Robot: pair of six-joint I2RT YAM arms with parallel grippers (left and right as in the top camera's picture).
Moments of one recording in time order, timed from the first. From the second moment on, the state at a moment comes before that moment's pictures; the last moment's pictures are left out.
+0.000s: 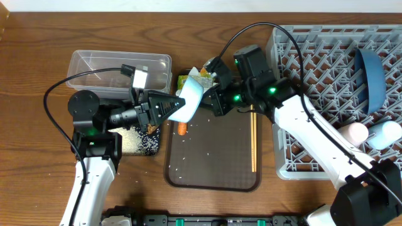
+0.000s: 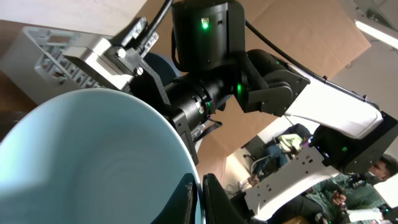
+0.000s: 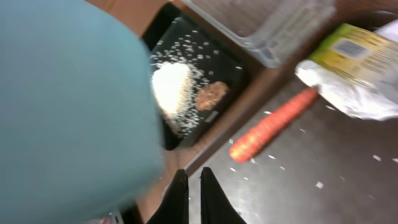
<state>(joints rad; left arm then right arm) 0.04 1.14 0.65 0.59 1.40 -0.88 0.53 1.66 1.31 -0.52 -0.71 0.18</state>
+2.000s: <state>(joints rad) -0.06 1.21 0.65 0.43 1.38 -0.78 0.28 1.51 1.30 -0.74 -0.49 0.24</state>
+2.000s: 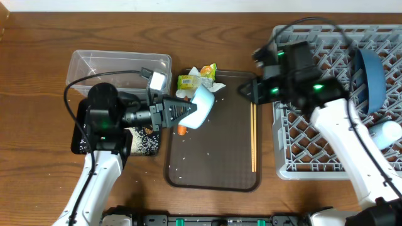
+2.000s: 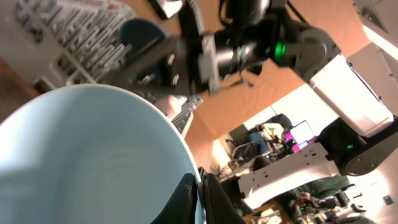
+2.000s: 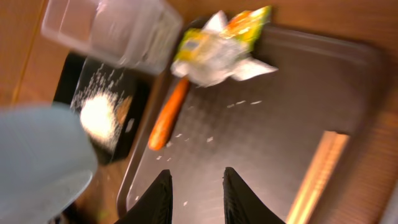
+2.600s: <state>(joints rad) -0.36 1.25 0.65 -0.10 0.82 -0.50 0.16 1.27 1.30 -0.74 -0.52 0.18</state>
